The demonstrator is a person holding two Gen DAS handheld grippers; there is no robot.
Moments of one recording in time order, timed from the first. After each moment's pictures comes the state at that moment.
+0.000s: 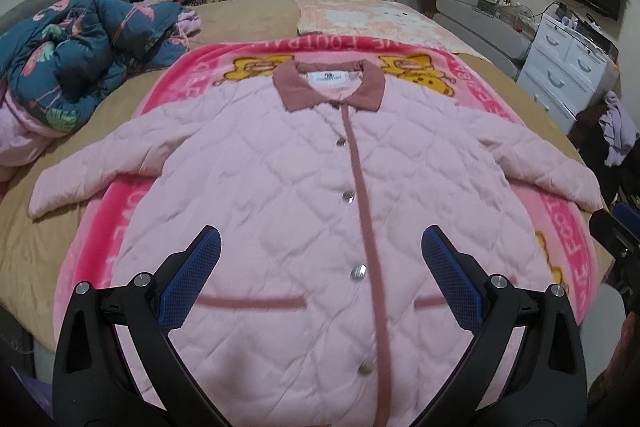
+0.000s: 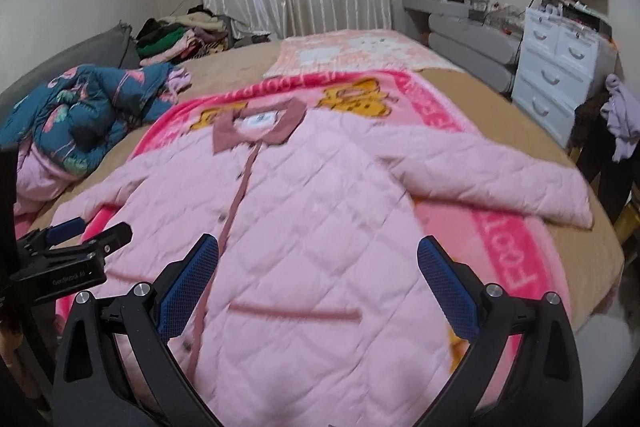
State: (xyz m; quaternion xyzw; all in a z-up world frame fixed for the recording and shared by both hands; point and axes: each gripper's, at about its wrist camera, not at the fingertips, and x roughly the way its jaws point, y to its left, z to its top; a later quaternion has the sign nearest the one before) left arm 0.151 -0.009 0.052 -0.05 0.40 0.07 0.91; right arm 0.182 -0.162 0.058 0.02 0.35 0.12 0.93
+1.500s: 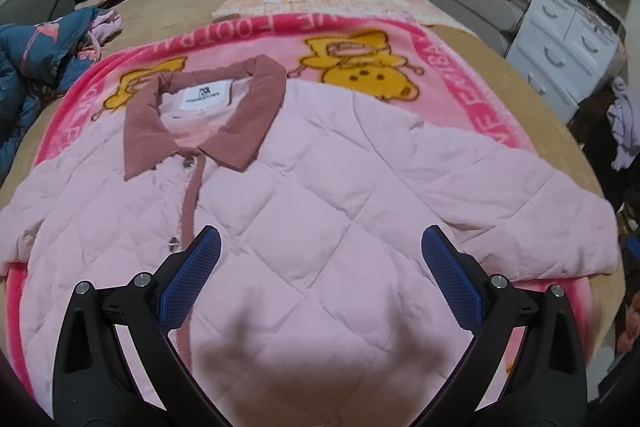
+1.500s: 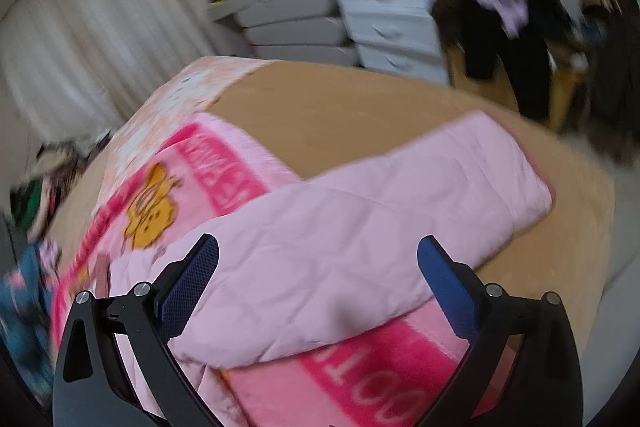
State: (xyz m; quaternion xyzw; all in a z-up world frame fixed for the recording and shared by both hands) left arm 0.373 -0.133 -0.009 -0.03 0.45 0.03 0.89; right arm 0.375 -0.430 -0.026 0.28 0.36 -0.16 0.87
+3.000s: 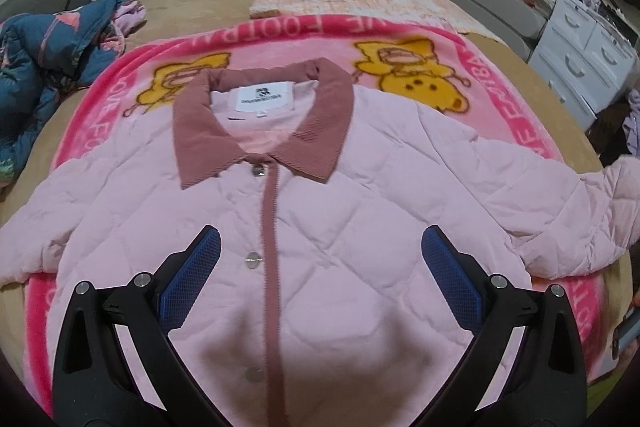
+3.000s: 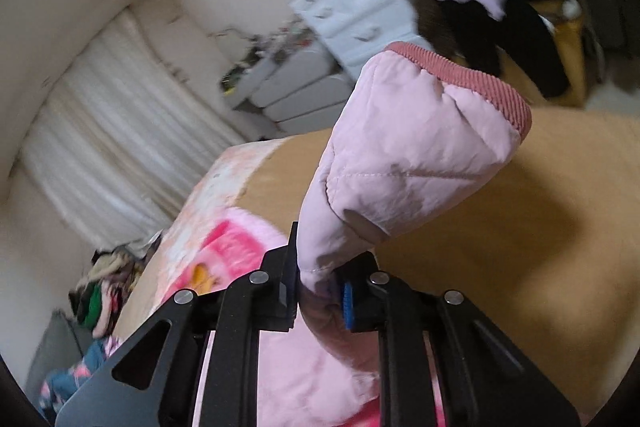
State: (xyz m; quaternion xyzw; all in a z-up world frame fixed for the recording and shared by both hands) left arm 0.372 -0.054 0.006 -0.04 0.46 0.05 0.89; right arm 0.373 -0.471 -0.019 0.37 0.18 -0.09 0.91
